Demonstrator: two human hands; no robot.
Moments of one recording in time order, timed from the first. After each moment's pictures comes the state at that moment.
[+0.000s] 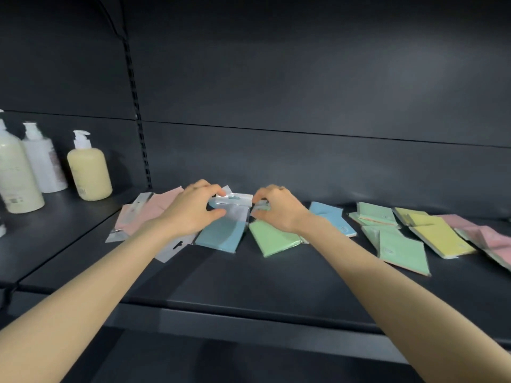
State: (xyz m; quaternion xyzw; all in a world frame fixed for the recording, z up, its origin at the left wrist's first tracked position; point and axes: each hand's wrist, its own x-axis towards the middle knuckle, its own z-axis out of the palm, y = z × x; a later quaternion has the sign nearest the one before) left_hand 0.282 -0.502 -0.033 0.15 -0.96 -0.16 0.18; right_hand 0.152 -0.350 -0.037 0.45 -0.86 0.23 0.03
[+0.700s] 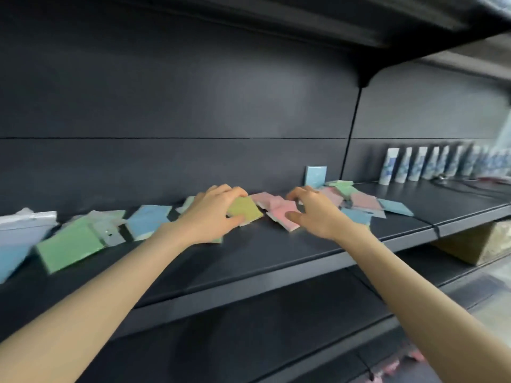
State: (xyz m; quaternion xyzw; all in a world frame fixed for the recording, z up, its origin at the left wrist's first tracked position) left_hand 0.180 -0.168 -0.013 -0.16 -0.96 -0.14 0.18; right_hand 0.143 0.051 -0.012 0.19 -0.95 0.18 0.14
